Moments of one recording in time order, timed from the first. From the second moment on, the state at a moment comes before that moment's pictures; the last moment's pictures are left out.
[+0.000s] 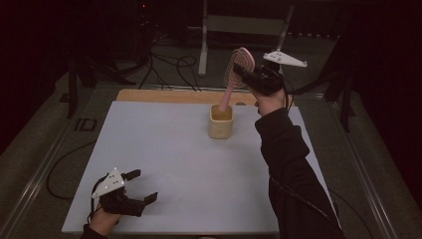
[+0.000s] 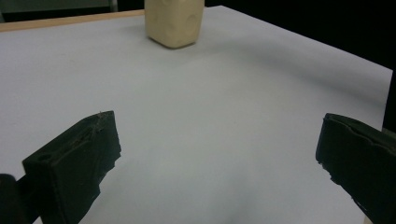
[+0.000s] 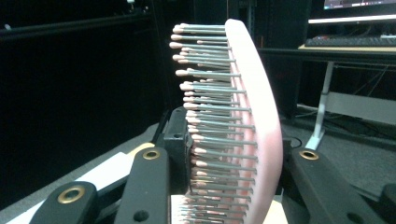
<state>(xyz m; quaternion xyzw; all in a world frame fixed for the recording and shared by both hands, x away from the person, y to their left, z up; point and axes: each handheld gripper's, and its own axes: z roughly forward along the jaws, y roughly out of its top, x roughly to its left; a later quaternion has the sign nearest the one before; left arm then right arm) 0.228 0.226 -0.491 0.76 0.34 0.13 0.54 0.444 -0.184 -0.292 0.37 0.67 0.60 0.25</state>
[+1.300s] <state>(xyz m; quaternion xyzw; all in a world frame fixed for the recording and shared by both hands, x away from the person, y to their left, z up) 0.227 0.226 -0.492 0.76 0.34 0.13 0.53 0.468 -0.179 -0.370 0.40 0.67 0.58 0.21</state>
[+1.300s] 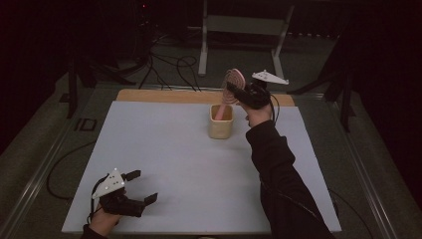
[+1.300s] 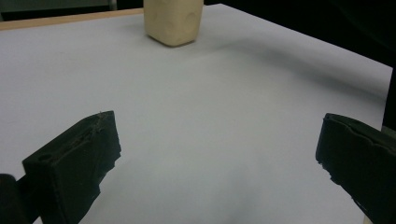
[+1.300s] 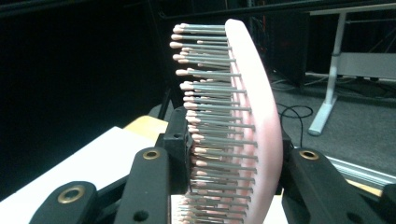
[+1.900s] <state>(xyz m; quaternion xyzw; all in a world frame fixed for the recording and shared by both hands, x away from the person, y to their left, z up) 0.227 0.226 -0.492 0.77 0.33 0.13 0.53 0.471 -0.173 -0.397 0.42 0.68 0.58 0.19</state>
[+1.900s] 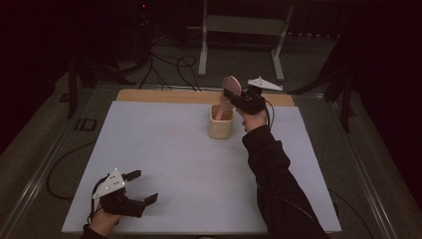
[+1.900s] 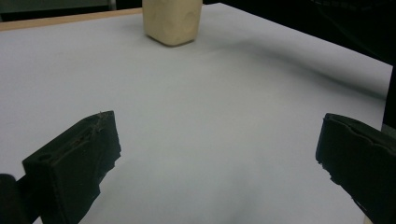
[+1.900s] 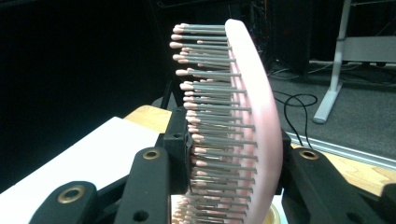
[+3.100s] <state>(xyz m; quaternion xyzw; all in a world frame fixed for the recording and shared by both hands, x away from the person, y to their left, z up) 0.228 0.227 -0.494 0.77 0.33 0.13 0.53 0.478 -0.184 -0.421 0.44 0.68 0.57 0.16</state>
